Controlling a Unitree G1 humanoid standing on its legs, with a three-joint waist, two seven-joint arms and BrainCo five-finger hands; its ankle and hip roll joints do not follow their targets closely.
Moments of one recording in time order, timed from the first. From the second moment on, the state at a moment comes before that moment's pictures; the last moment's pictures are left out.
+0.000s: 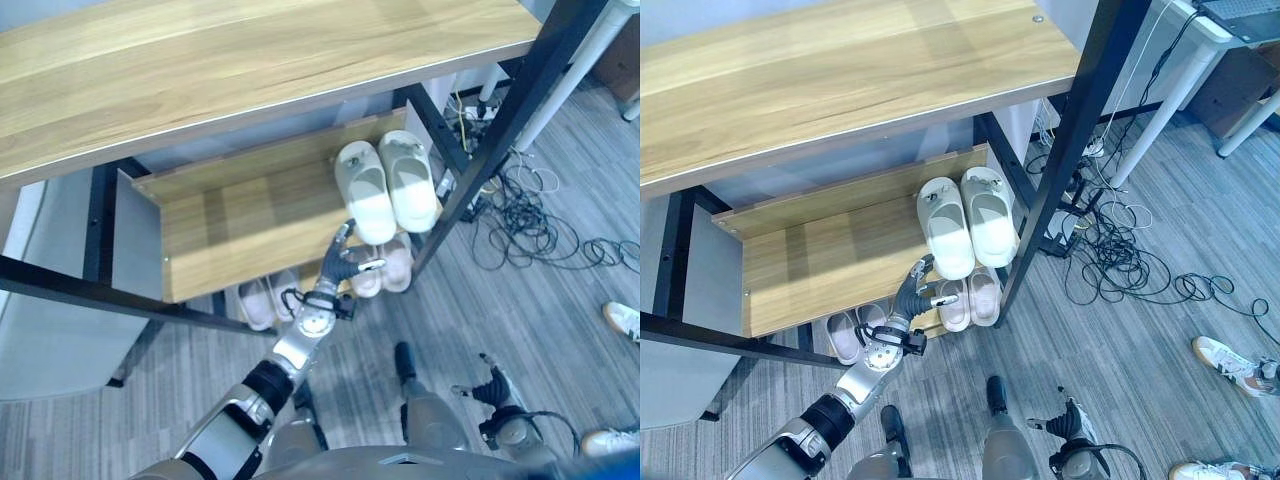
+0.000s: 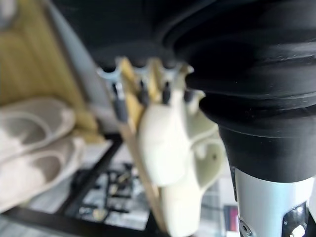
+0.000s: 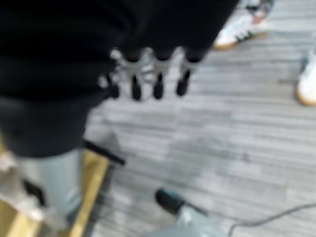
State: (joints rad) left arm -0.34 0.12 -0.55 0.54 -0.23 -0.26 0.33; right arm 0.07 -0.33 0.33 0.85 -0.11 -0.09 -0.37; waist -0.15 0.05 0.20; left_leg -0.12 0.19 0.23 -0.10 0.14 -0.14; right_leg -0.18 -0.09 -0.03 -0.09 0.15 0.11
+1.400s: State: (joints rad) left arm -0.36 0.16 -0.58 0.55 -0.13 -0.22 0.36; right arm 0.00 -0.28 0.32 1.25 -0.10 -0.08 -0.41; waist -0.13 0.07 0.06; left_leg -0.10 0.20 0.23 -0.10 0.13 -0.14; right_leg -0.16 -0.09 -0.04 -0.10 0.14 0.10
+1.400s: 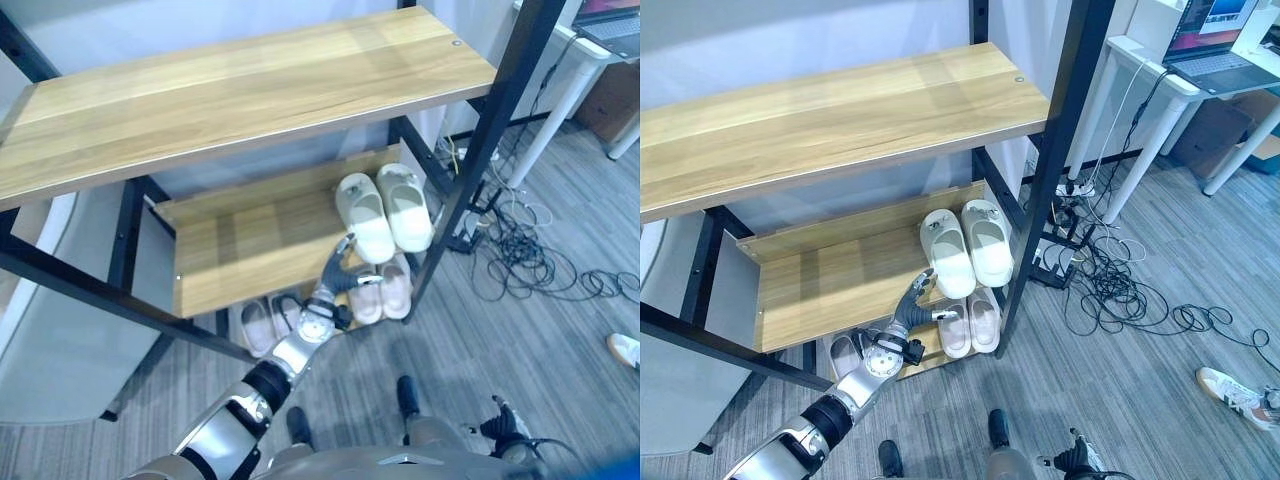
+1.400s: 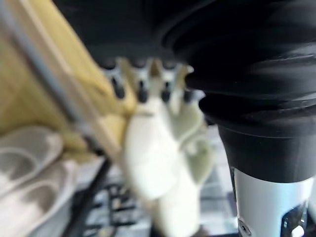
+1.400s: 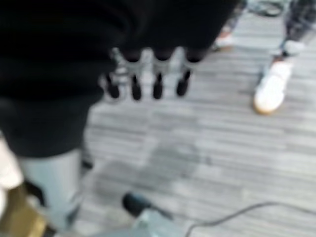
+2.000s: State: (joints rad) left arm 0.17 0.48 -0.10 0.27 -0.29 -0.29 0.27; right arm 0.07 -0.28 0.23 1.20 -0.06 -0.08 -0.43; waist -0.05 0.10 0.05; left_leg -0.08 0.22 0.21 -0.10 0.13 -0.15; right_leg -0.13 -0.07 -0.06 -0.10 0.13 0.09
